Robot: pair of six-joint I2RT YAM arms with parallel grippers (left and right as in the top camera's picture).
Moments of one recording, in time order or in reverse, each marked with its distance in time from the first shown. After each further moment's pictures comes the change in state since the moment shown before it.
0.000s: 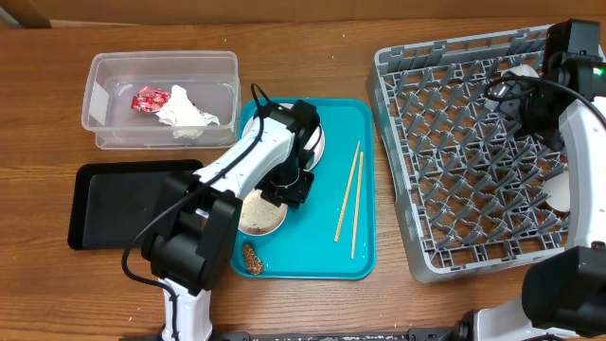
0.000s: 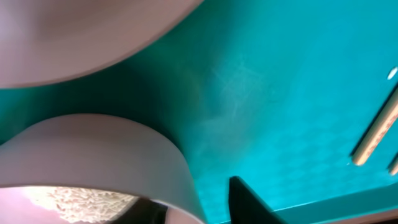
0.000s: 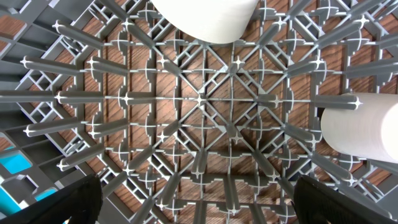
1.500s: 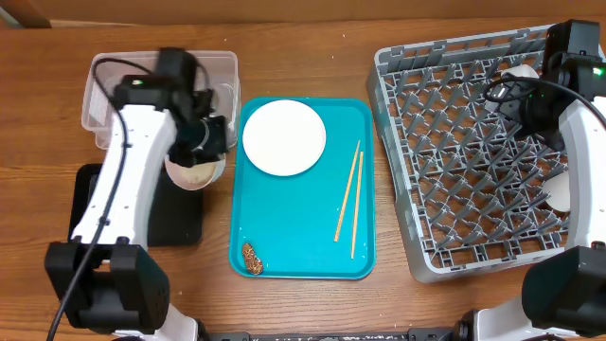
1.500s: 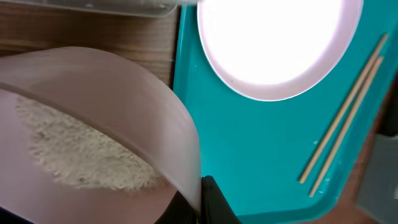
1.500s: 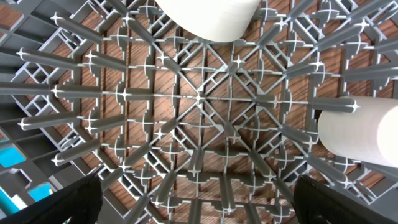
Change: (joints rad) left arm 0.473 -0.299 0.077 -0.038 0.130 -0.005; right arm 0.000 0.000 0.000 -0.006 0.000 -0.036
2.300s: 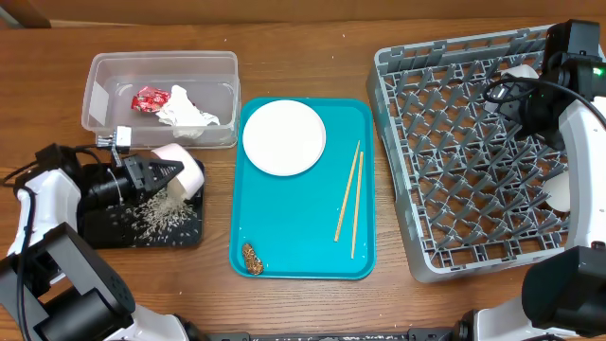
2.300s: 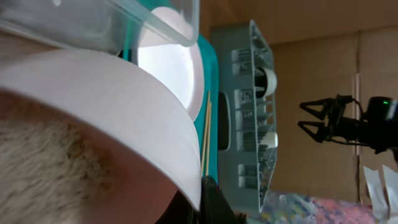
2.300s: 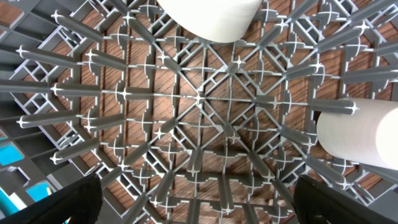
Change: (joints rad) left arm 0.603 -0.001 -0.460 0.239 0.928 0.496; right arm 0.000 0.000 0.000 0.000 0.000 -0.012
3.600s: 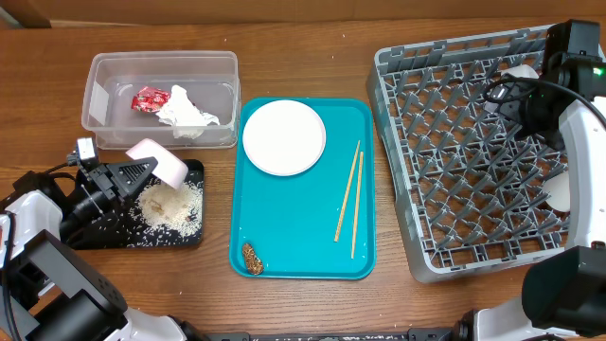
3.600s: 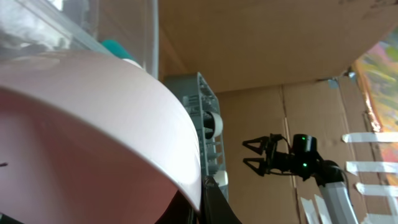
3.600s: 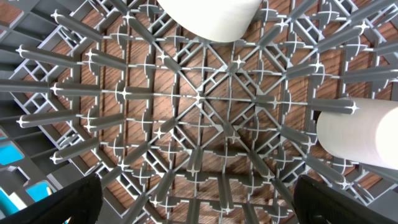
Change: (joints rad) left arm 0.154 0.000 -0.055 0.016 0.258 -0.008; right arm 0.000 0.000 0.000 -0.002 0.000 0.000
